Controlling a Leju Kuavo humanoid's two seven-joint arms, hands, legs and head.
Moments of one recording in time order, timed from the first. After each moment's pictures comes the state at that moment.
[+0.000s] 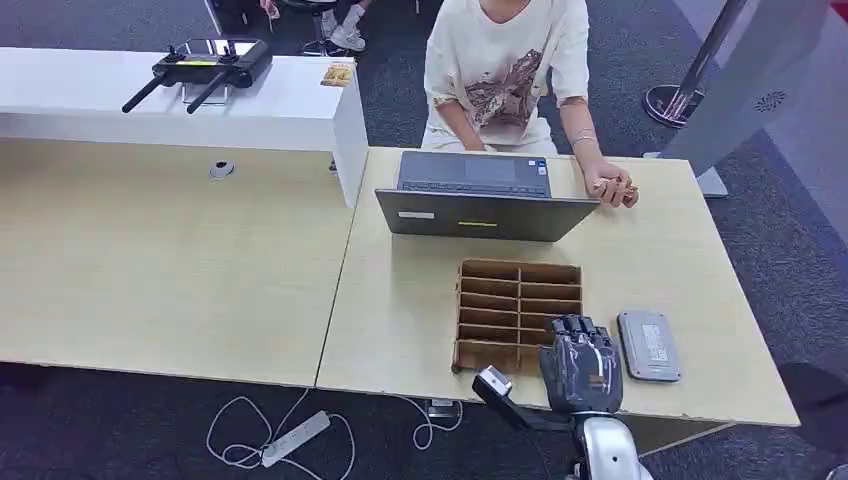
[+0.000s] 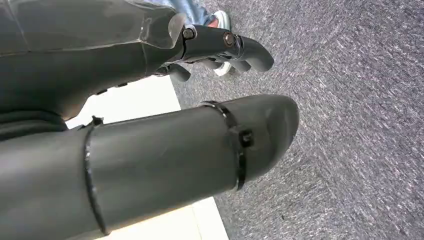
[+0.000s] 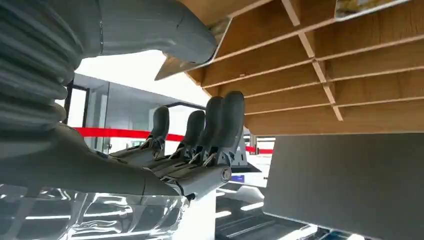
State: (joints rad) left arm -0.05 -0.10 0.74 -0.21 -1.45 0.09 0.19; right arm 0.02 -0.04 0.31 -1.50 1.53 -0.26 0.25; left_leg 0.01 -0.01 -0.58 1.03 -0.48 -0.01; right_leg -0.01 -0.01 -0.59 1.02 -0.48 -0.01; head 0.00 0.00
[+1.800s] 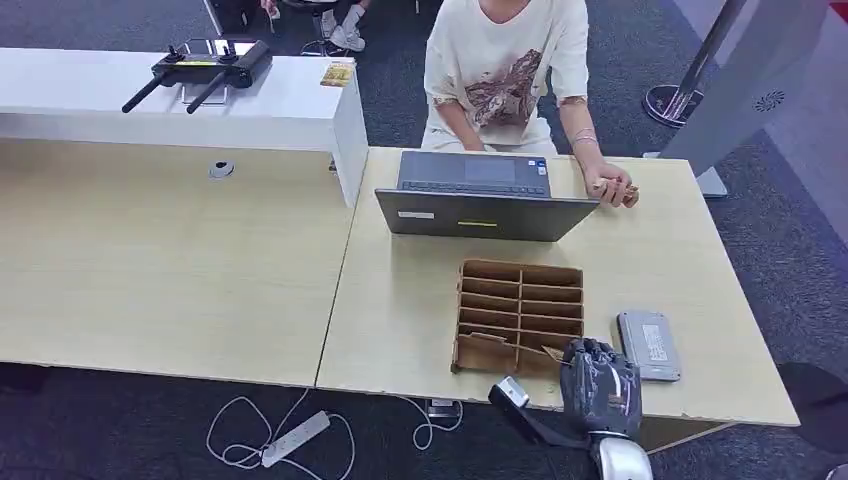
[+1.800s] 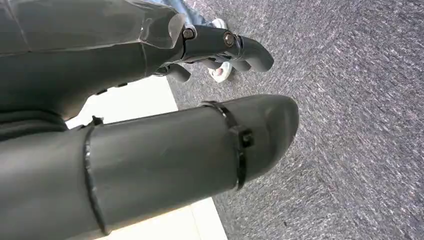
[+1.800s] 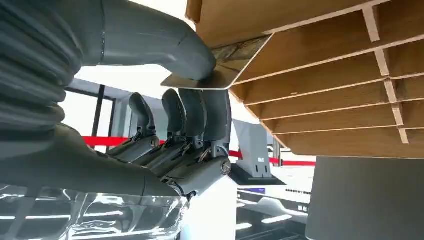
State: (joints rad) left arm -0.04 -0.10 0.74 -0.21 -1.48 0.09 0.18; right arm 0.10 -0.04 0.25 -1.55 1.54 -0.27 0.27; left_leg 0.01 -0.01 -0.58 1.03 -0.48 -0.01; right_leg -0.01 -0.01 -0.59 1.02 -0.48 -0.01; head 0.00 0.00
